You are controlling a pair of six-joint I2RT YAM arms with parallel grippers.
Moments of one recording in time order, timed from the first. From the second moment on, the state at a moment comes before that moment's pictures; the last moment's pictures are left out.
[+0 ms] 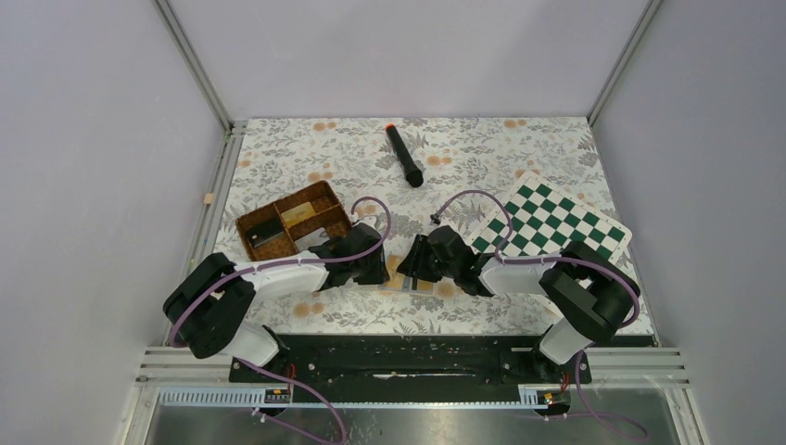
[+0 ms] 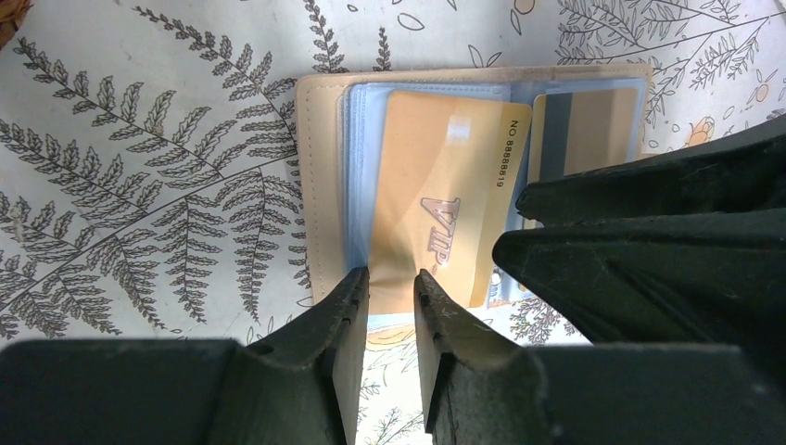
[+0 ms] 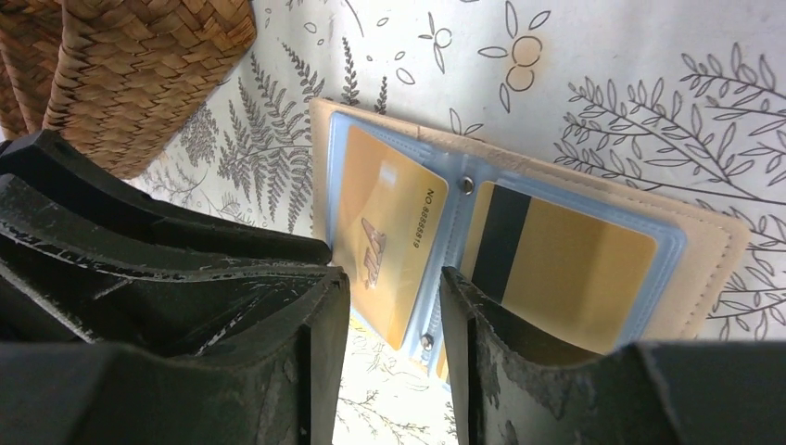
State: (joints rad) left arm -0.79 1.46 0.66 -0.13 -0.02 -0.76; right arm 0.83 1.59 0.61 0.29 -0.04 0.95
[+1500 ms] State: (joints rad) left arm -0.79 1.39 0.63 -0.14 -0.02 -0.76; right arm 0.72 1.49 0.44 0.49 -0.12 0.96
